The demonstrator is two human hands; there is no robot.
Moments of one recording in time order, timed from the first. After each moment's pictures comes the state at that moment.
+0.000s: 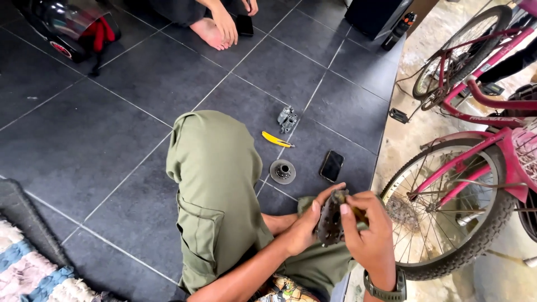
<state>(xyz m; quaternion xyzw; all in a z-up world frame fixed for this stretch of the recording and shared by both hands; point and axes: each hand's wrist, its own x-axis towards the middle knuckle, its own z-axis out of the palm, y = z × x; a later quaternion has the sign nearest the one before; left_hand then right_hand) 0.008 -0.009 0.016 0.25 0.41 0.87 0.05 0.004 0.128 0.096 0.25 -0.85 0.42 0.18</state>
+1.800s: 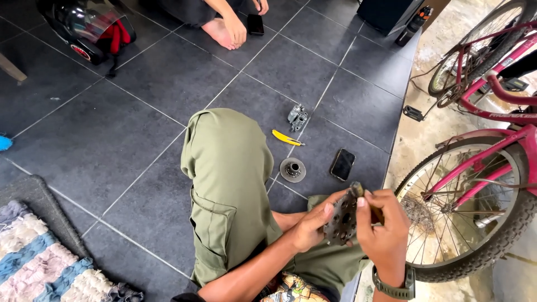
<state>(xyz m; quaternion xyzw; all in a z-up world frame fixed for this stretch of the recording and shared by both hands) 0.009 -0.011 0.001 0.24 0.30 0.91 0.15 -0.004 0.130 0.088 0.27 -0.84 0.40 0.26</state>
